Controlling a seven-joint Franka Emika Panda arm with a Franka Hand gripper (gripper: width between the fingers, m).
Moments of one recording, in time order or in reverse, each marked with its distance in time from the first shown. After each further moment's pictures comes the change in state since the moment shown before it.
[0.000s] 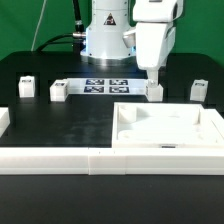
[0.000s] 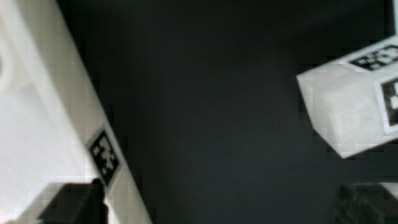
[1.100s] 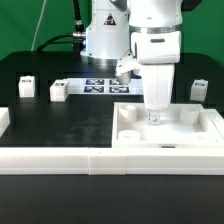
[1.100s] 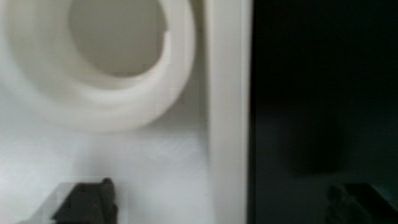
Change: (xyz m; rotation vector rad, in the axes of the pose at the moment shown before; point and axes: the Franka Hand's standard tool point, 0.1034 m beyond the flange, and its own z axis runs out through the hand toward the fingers) arm 0.003 0.052 0.049 0.026 0.024 -0.246
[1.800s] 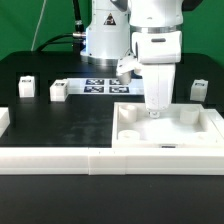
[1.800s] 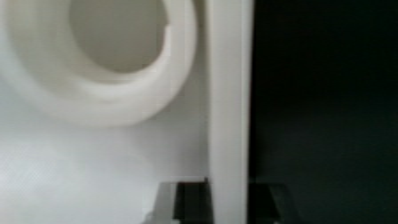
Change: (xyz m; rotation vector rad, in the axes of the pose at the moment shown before) arm 0.001 0.000 0.000 -0.001 0.000 -0.002
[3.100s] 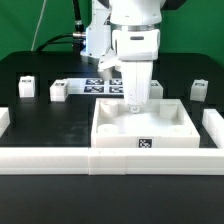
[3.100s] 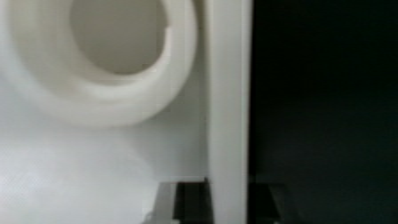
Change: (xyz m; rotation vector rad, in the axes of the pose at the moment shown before) arm -0.036 -0.021 -0.001 0.015 -0.021 -0.024
